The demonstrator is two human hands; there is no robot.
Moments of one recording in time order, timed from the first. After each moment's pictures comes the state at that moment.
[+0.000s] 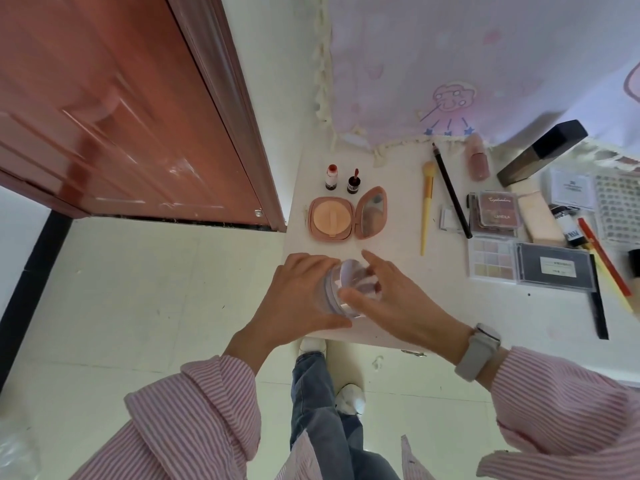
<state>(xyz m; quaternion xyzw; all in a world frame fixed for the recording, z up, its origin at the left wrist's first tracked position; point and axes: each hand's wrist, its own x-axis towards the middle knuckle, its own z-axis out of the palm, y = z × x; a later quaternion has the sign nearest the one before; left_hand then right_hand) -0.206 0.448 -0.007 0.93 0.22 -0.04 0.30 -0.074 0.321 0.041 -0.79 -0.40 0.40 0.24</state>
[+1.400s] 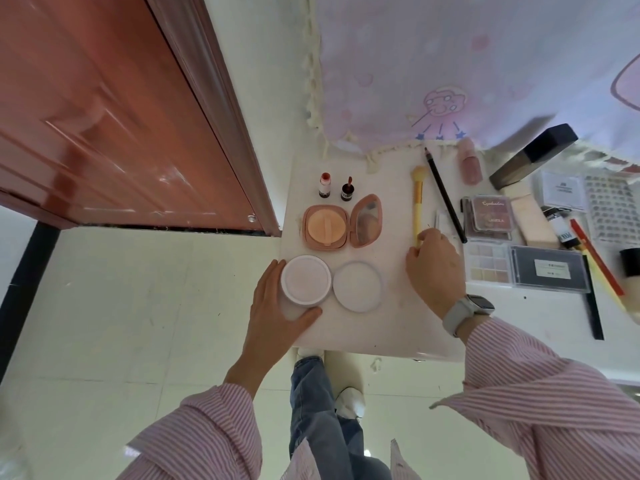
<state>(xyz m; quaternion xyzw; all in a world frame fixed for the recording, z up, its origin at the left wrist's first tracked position) -0.230 0.440 -0.030 0.77 0.42 0.13 0.46 -0.015 0.334 0.017 -0.95 -0.21 0.17 0.15</state>
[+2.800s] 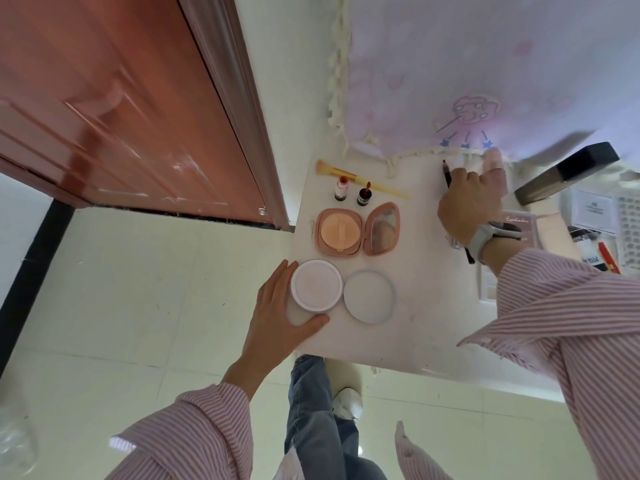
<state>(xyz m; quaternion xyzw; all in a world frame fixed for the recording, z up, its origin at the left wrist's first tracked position) -0.235 0.447 -0.035 0.81 0.40 0.11 0.42 0.089 0.389 0.012 -0.93 -0.35 0.00 -0.06</state>
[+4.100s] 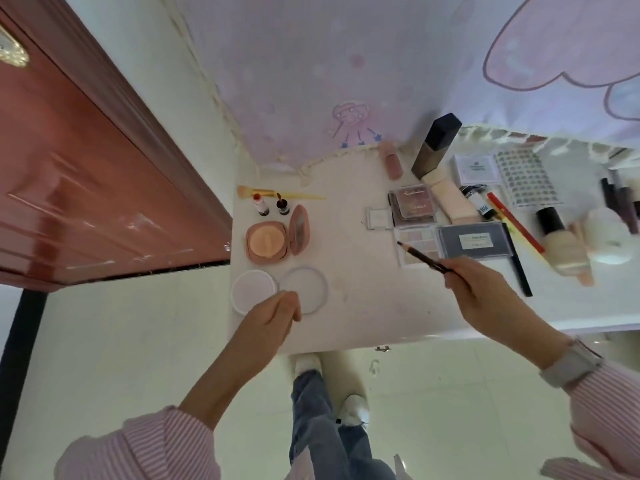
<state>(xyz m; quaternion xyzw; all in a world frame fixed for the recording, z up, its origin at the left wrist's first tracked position) -0.186 0.399 0.069 0.75 0.33 -0.03 0.57 0.012 0.180 0.079 -0.87 -0.36 0.20 0.26</state>
